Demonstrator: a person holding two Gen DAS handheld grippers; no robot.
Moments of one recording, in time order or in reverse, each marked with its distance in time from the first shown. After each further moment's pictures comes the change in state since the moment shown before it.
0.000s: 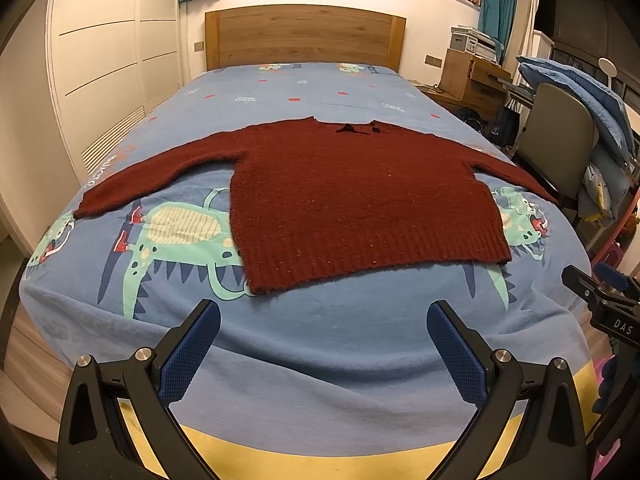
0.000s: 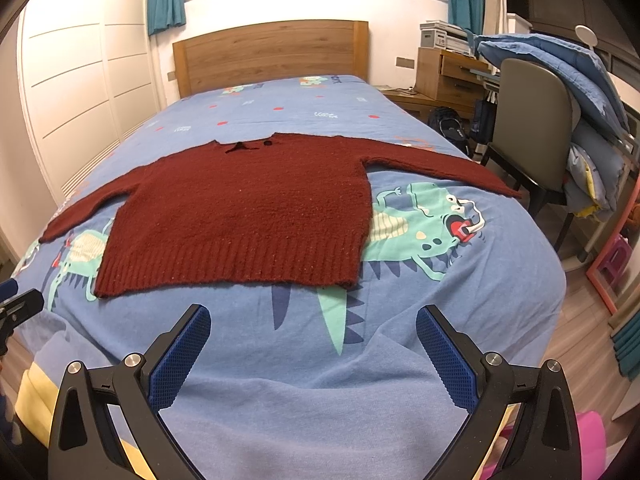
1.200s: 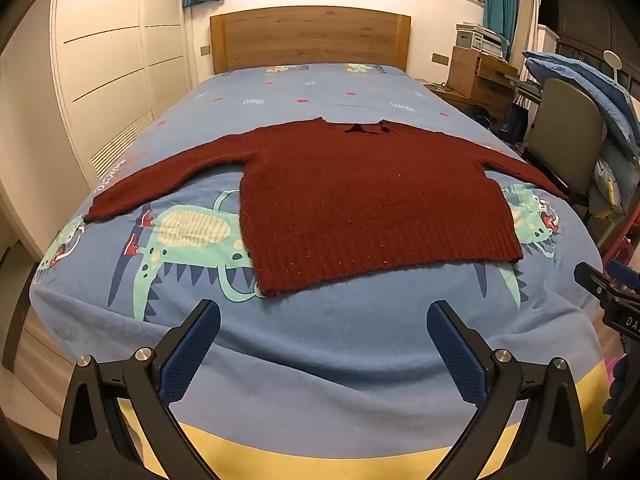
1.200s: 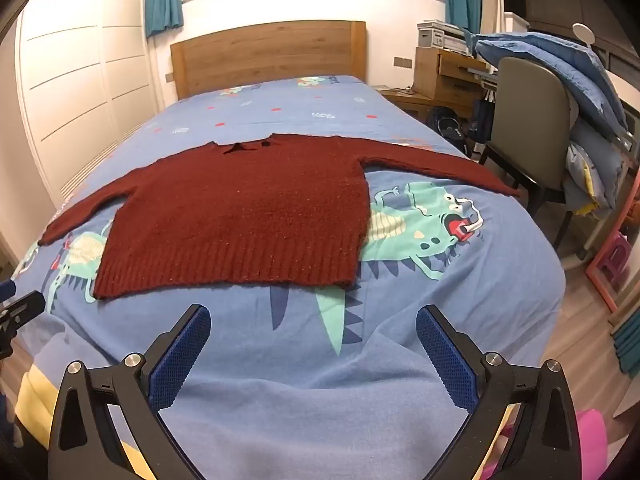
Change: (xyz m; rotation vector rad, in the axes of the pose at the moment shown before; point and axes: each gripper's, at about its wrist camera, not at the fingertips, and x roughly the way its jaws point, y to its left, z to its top) left arm 0.000 0.000 0.000 0.013 -0.010 0.044; right arm -0.001 -0.002 0.000 0.006 -0.004 0.001
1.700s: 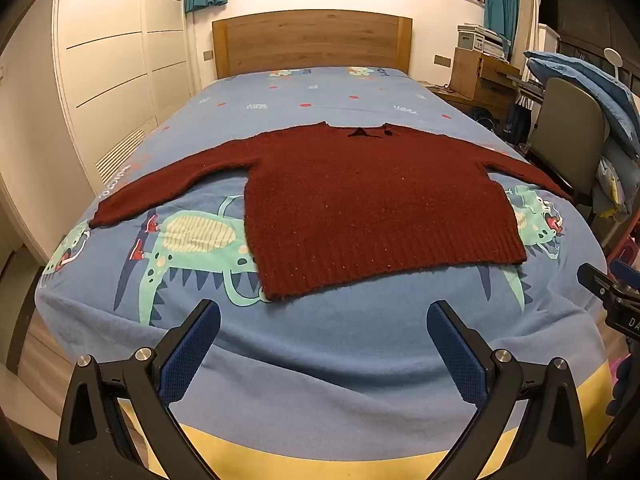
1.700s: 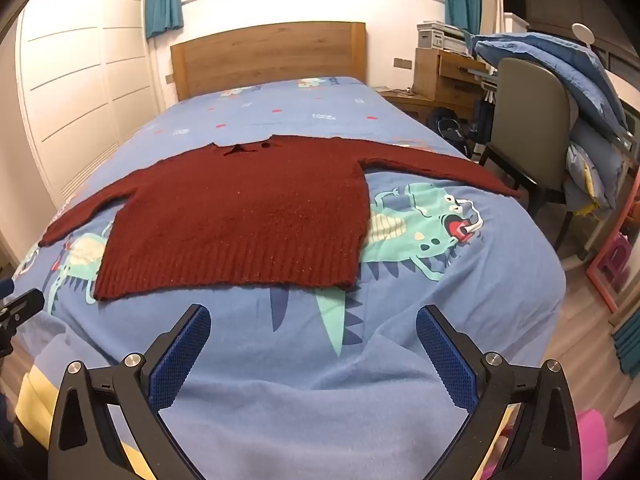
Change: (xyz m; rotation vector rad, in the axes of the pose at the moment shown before) left arm 0.000 0.001 0.002 0.006 -0.009 0.015; right arm 0.000 0.000 0.001 0.003 -0.002 -0.001
